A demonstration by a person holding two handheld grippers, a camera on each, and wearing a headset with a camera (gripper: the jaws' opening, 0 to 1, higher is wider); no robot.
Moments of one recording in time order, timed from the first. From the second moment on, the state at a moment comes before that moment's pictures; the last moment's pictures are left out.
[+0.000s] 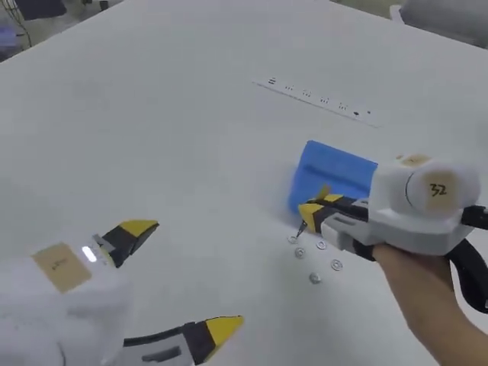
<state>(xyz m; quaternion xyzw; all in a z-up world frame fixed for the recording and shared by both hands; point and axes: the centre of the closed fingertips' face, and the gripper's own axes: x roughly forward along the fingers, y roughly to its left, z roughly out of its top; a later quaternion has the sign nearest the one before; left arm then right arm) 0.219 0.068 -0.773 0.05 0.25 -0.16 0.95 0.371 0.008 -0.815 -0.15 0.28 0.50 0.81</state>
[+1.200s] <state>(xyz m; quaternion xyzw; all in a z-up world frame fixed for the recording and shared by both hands) 0.217 0.079 -0.781 0.08 0.26 -0.14 0.95 0.366 0.002 -0.802 -0.15 0.28 0.49 0.81</state>
